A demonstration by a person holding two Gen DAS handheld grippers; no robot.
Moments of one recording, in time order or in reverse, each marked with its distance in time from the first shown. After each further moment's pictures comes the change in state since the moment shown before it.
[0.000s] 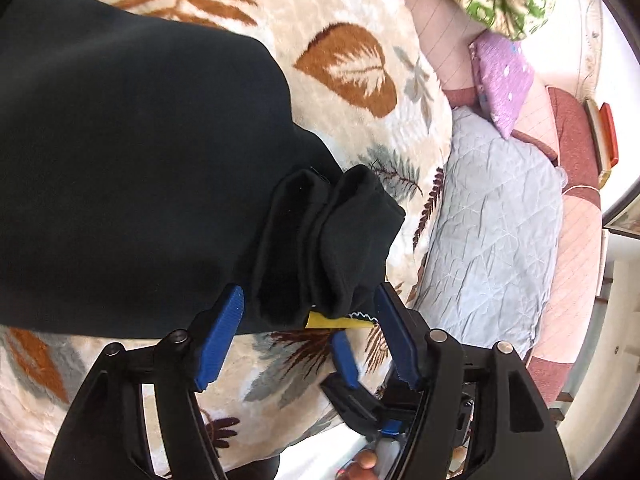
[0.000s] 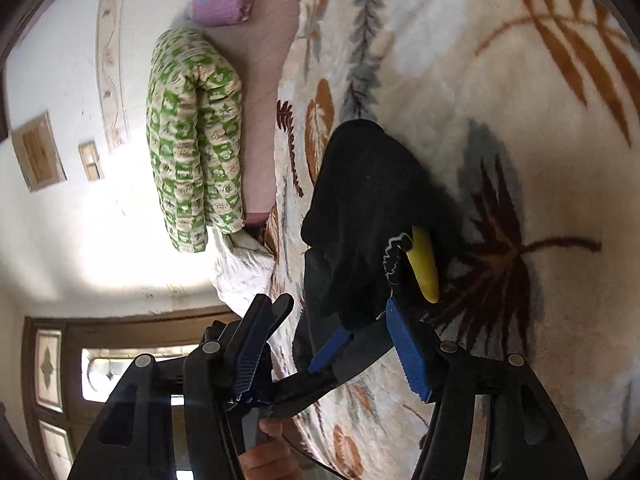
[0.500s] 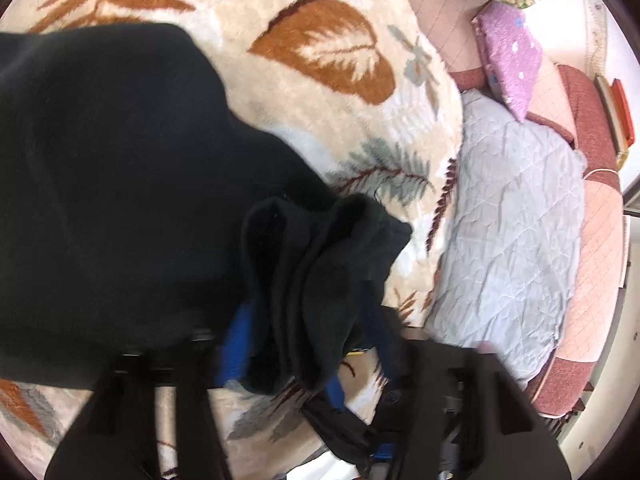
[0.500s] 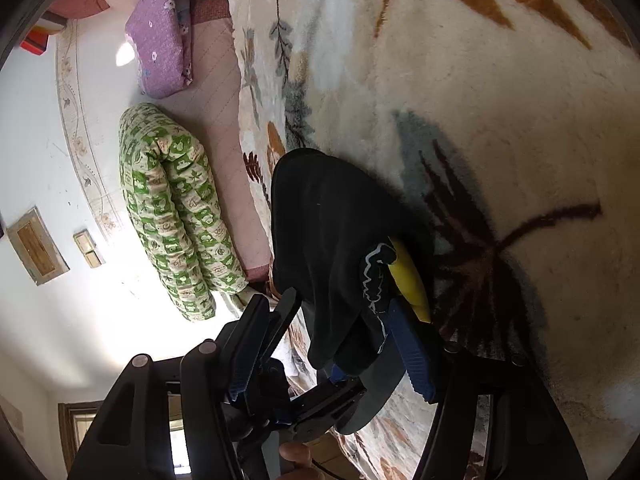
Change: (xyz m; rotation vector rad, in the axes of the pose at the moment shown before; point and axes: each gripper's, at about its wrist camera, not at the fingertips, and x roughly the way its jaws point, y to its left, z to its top) left arm 0.038 -0.024 0.015 0.063 0.005 0.047; right arm 0.011 -0.028 0.005 0.235 -0.141 0.030
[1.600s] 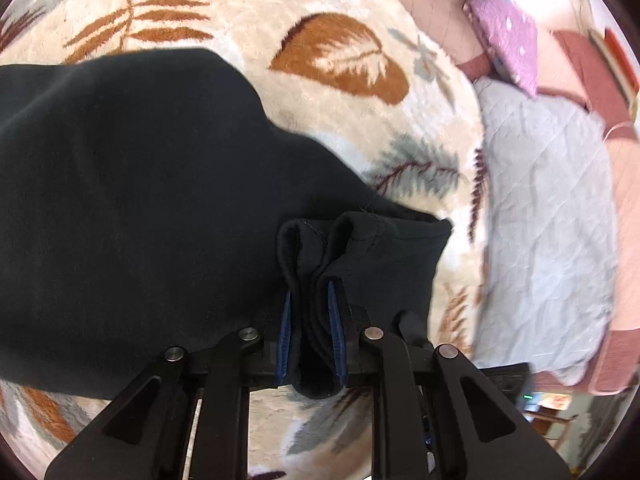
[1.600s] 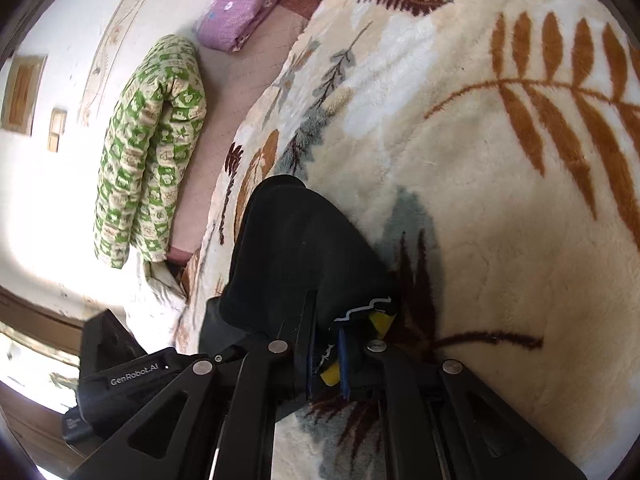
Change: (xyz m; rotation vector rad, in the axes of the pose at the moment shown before) left arm -0.014 0.009 -0.017 0.131 -0.106 0.154; right arm 0.003 0.019 -0.002 -0.509 -0.153 -0.238
